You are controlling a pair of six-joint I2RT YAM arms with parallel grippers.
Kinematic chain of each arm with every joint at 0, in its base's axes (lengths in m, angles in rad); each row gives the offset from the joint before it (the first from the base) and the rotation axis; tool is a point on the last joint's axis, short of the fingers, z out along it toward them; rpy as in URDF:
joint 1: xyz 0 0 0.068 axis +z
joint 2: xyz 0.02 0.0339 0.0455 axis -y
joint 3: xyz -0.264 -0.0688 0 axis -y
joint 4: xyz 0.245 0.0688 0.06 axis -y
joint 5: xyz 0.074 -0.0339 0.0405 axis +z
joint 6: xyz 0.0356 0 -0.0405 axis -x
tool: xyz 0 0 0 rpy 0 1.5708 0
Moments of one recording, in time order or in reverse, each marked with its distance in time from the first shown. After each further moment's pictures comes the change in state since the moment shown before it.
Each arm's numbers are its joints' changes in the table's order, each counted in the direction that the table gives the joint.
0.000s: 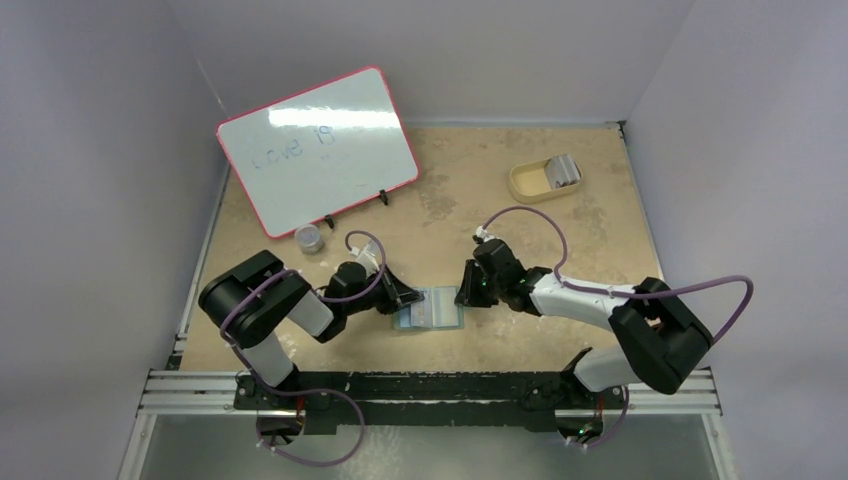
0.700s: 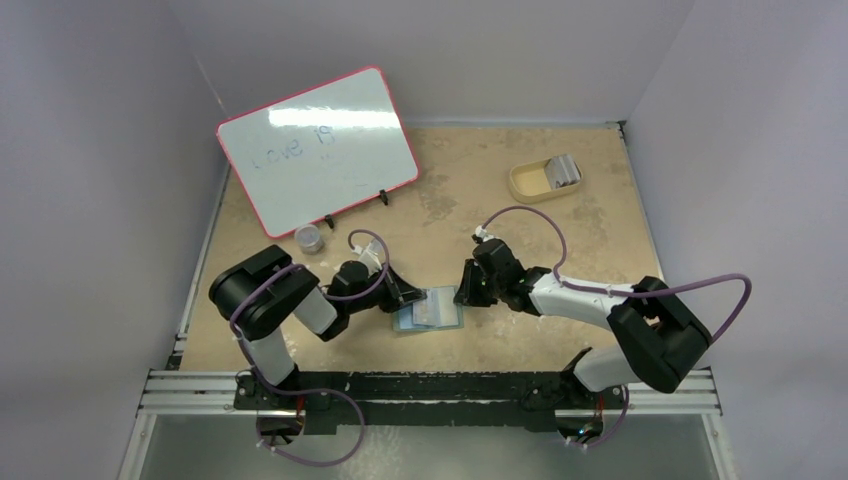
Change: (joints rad) left arm 0.000 -0.060 0.021 0.053 -0.005 0.000; right arm 0.000 -0.007 0.000 0.018 0.002 0.000
